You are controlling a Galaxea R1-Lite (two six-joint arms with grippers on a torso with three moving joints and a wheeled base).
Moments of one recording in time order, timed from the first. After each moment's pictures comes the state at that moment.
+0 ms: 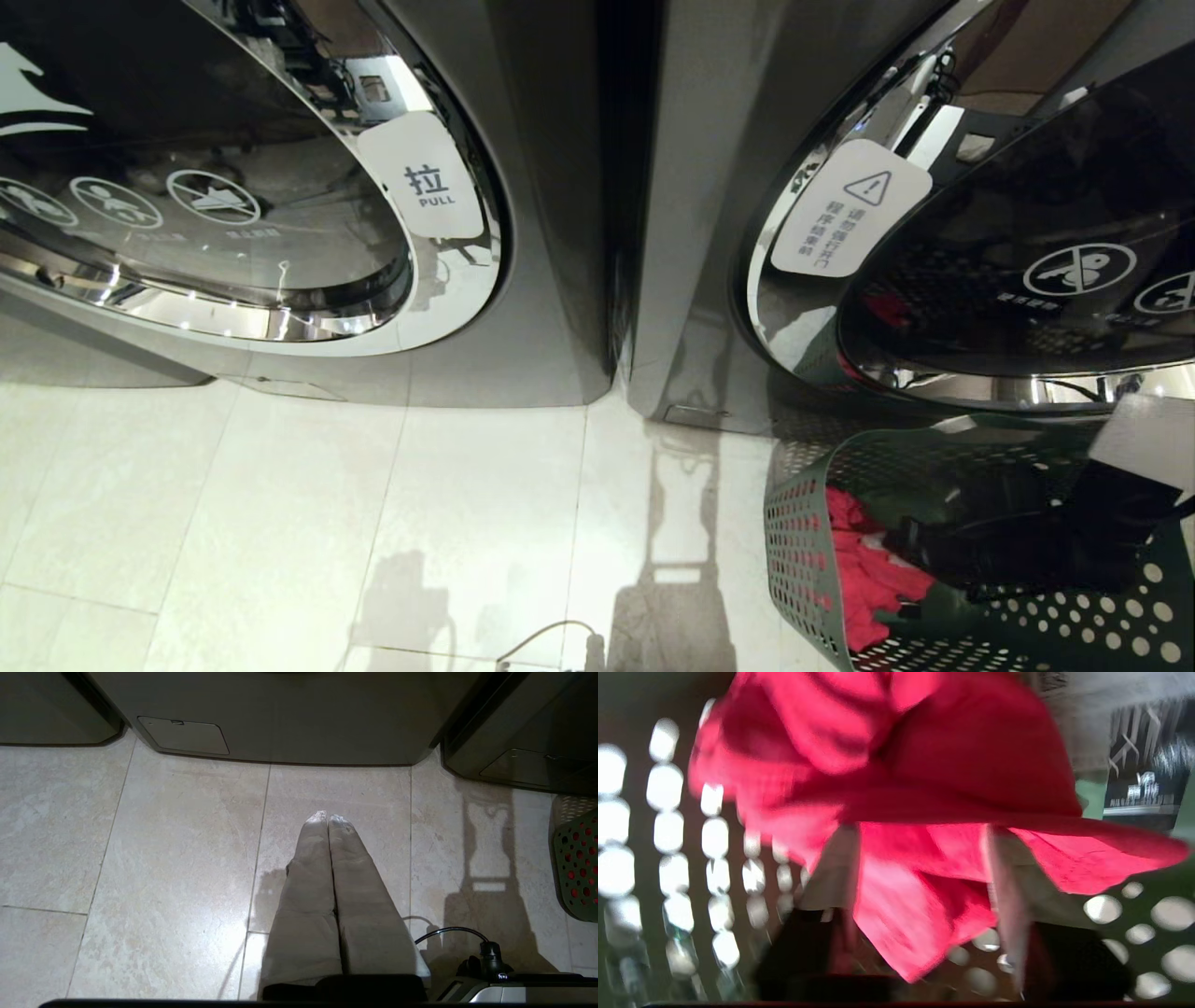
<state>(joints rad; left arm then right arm) 0.00 0.00 0.00 -0.09 0.00 0.00 -0.26 2.46 -0.86 -0.67 0.51 0.23</state>
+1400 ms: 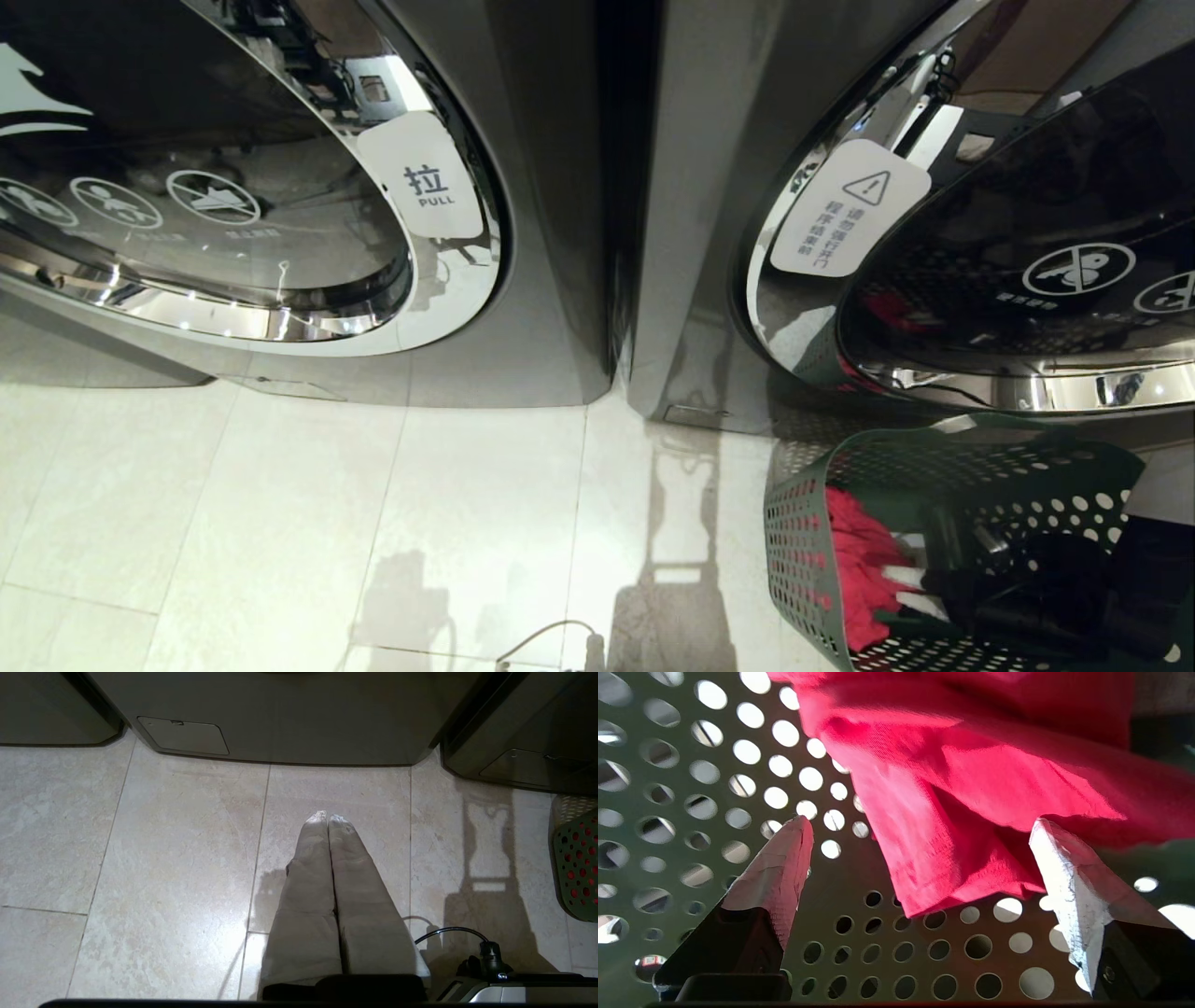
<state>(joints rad) 0.00 0.00 0.00 -0.09 0.00 0.00 -0.47 2.71 -0.88 -0.74 1.12 0.05</state>
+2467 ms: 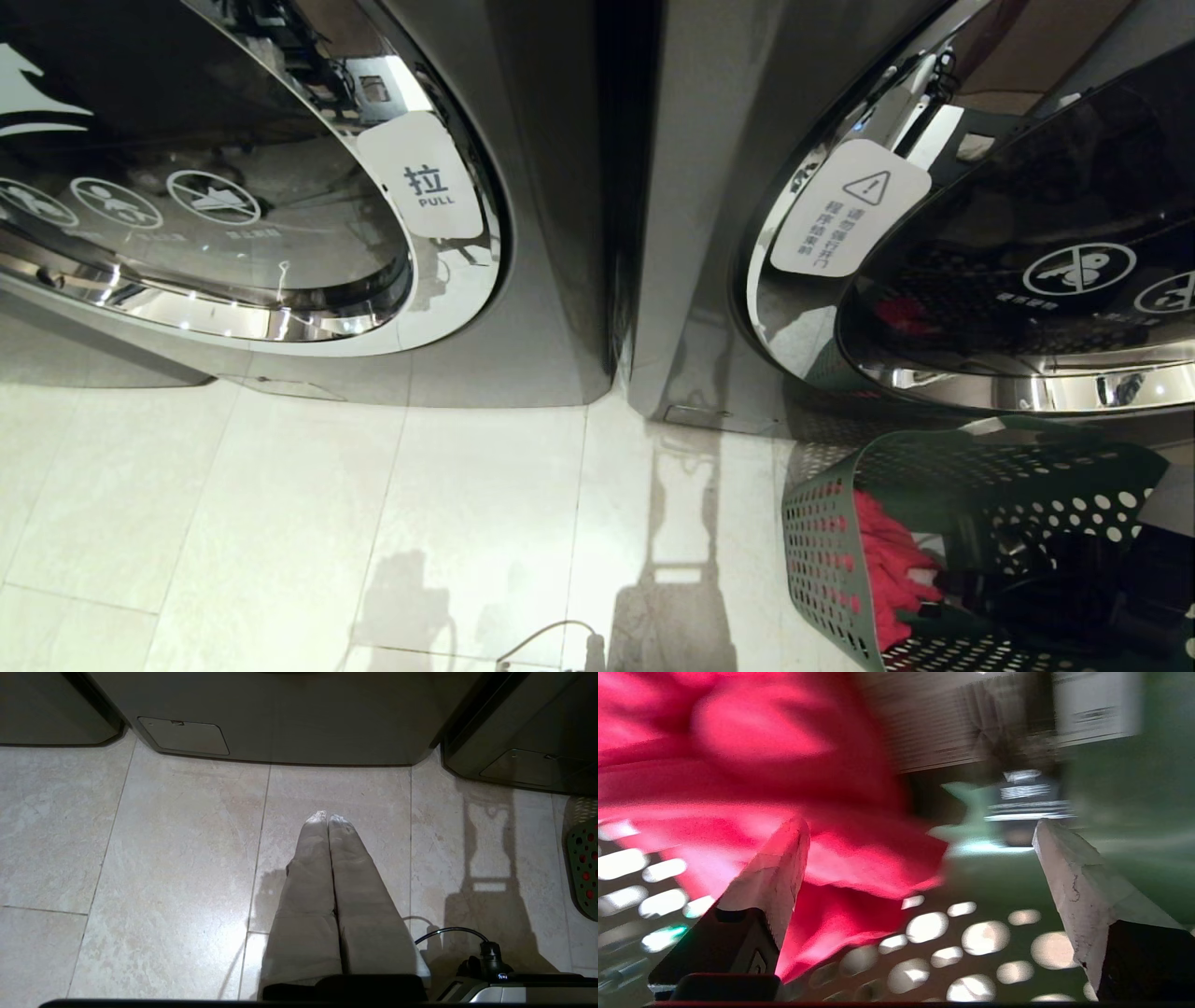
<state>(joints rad) 0.00 0.00 0.00 -0.09 0.00 0.00 -0.55 2.77 -1.02 -0.75 0.79 0.02</state>
